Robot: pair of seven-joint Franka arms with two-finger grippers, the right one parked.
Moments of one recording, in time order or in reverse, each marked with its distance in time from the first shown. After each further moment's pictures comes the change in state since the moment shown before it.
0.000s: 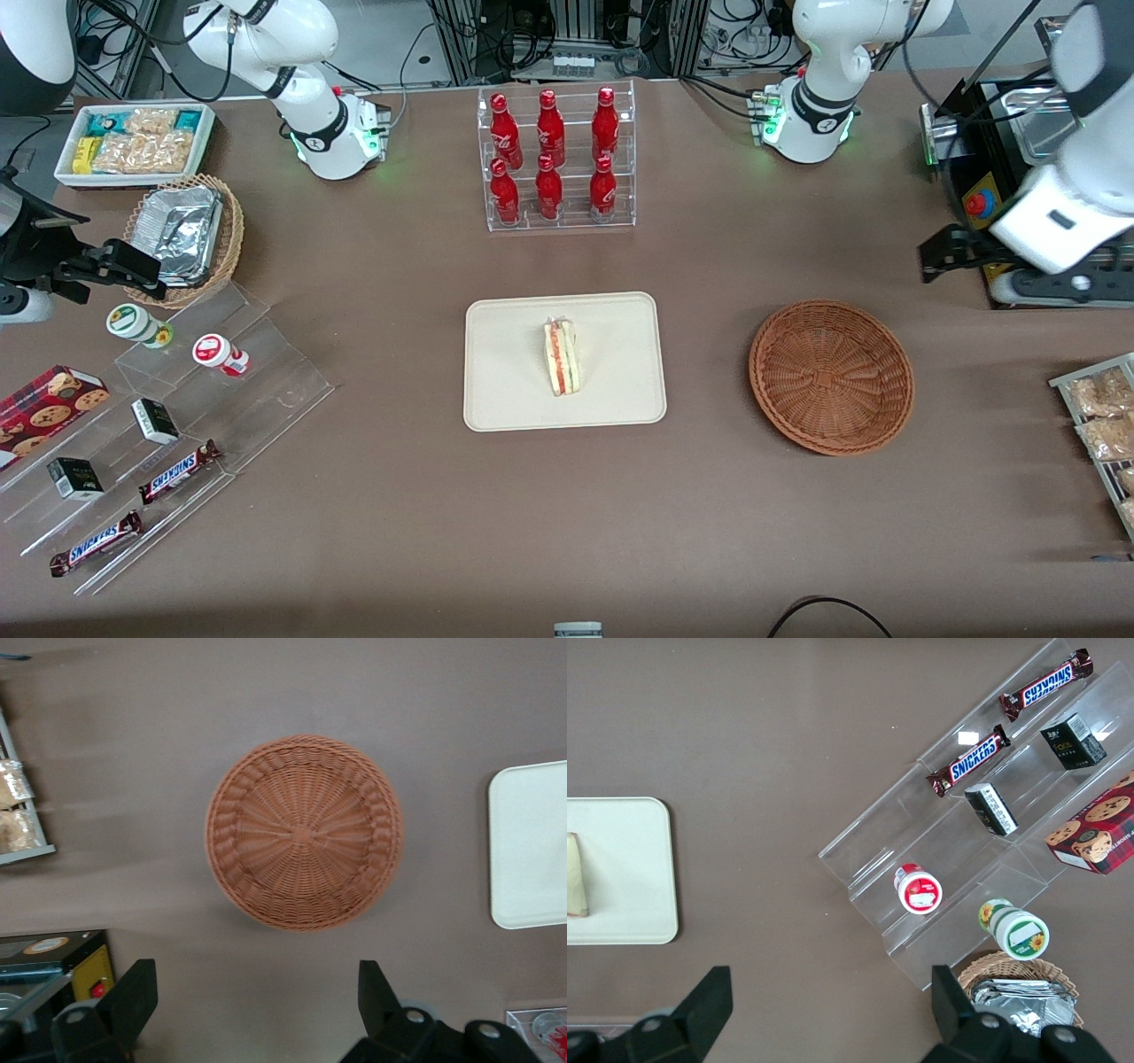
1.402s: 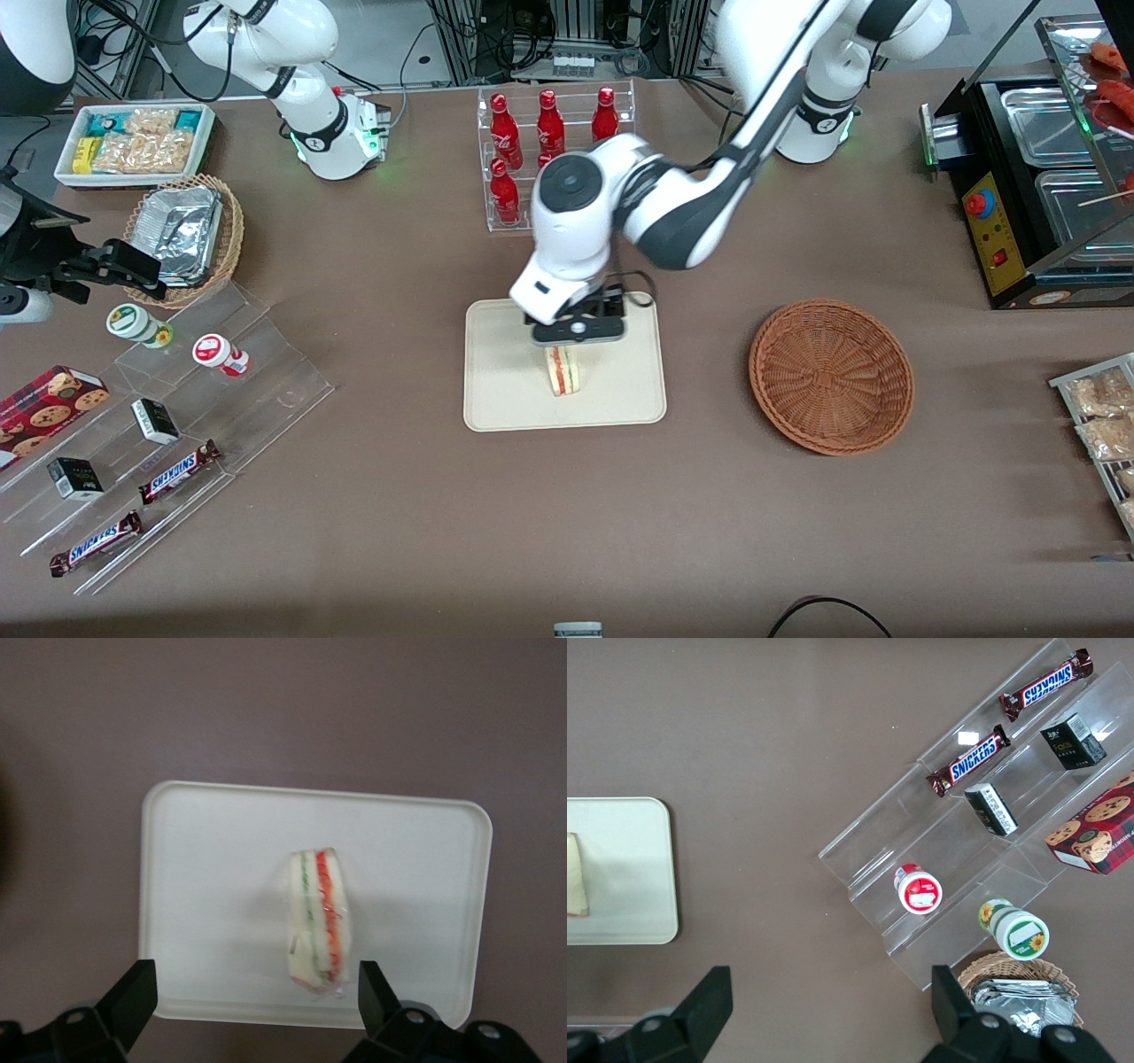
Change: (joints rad) arm -0.705 0.524 -0.014 0.273 0.092 0.327 -0.955
